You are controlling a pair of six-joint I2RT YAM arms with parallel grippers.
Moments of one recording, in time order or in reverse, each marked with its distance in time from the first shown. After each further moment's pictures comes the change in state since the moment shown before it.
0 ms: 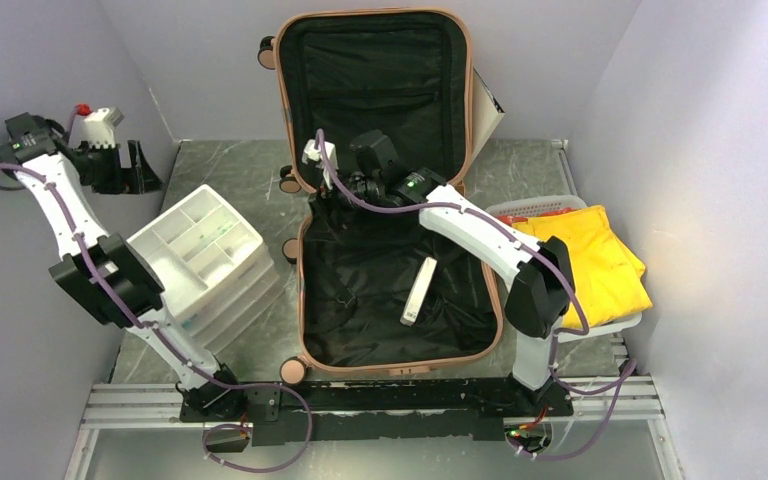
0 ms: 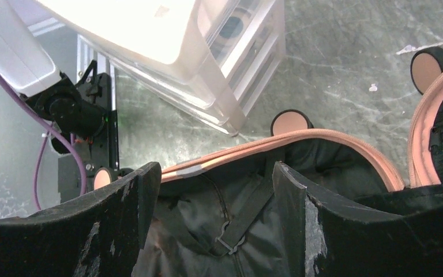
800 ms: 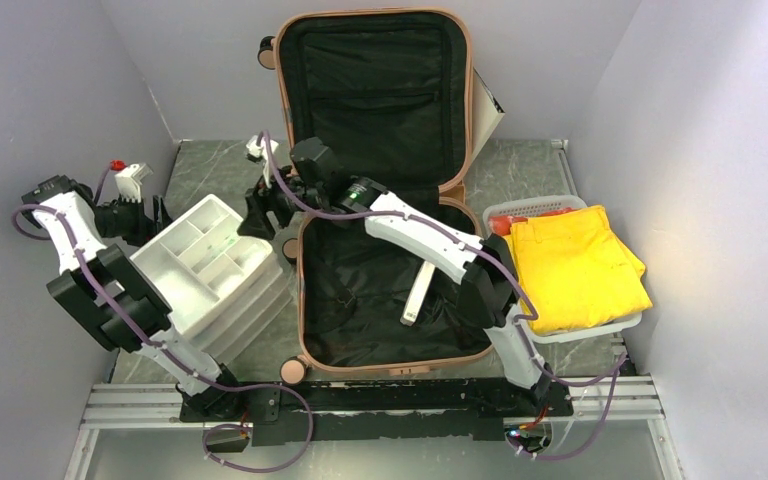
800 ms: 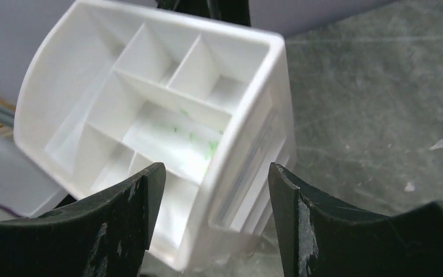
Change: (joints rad) left arm 0.088 -0.195 -0.541 -0.054 0.147 0.334; right arm 0.159 0.285 0.325 0.177 0.122 0.239
